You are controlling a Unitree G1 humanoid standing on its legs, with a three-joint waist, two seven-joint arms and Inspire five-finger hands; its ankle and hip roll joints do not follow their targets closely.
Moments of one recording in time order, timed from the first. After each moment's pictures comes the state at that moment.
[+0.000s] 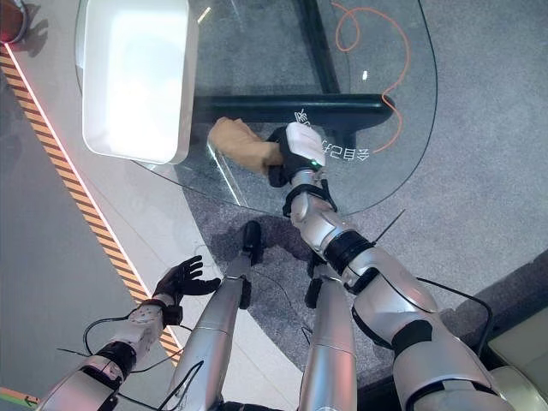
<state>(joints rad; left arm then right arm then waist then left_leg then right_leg) -0.42 0.31 -0.42 1.05 -0.54 -0.15 0.03 -1.11 -0.39 0.76 0.86 0.05 0.20 -0.57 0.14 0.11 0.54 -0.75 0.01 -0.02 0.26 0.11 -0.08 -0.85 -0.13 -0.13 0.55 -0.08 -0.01</state>
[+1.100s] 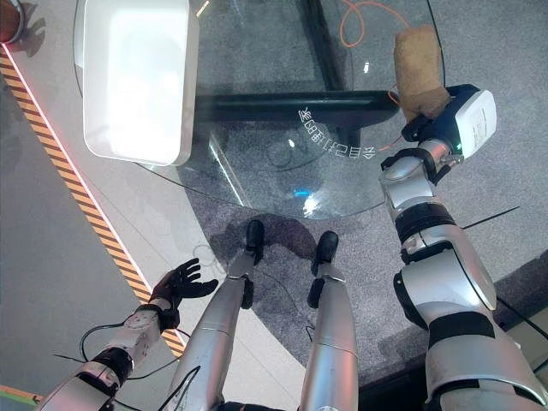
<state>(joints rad) -0.39 0.33 -0.42 1.01 -0.61 -0.16 0.01 -1.20 -0.63 0.51 1.09 0.29 0.19 -0.82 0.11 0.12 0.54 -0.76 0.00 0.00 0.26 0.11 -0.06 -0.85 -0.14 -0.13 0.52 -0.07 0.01</state>
